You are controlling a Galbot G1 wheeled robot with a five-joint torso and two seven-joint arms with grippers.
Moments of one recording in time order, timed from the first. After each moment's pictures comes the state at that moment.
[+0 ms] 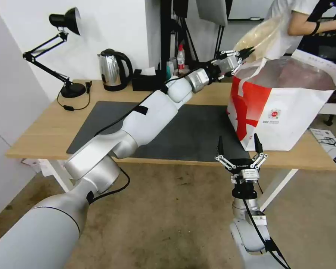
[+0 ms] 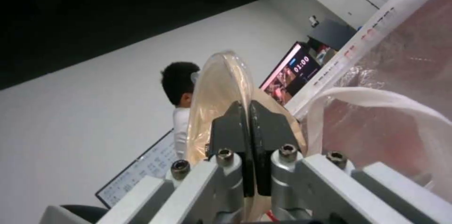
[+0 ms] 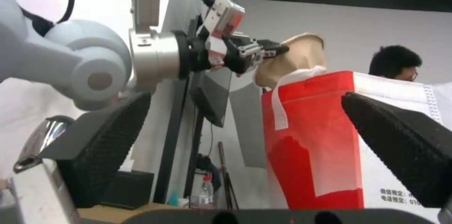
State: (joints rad) left arm -0.06 -1.60 0.39 -0.82 -0.15 -0.56 0.24; right arm -1.40 1.43 0.45 1.83 -0.16 0.80 0.20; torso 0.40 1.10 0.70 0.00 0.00
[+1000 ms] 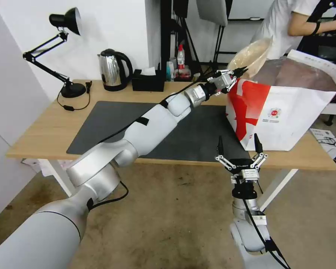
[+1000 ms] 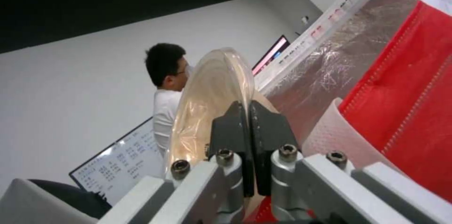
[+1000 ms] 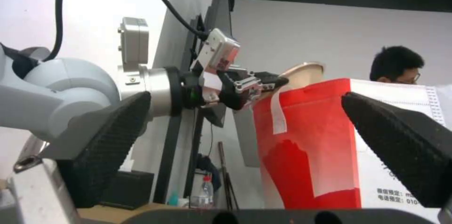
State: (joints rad) left arm -0.02 -1.59 0.45 -0.77 -0.24 -0.60 0.25; right arm -1.40 1.43 0.45 1.83 -0.16 0.80 0.20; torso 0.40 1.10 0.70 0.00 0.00
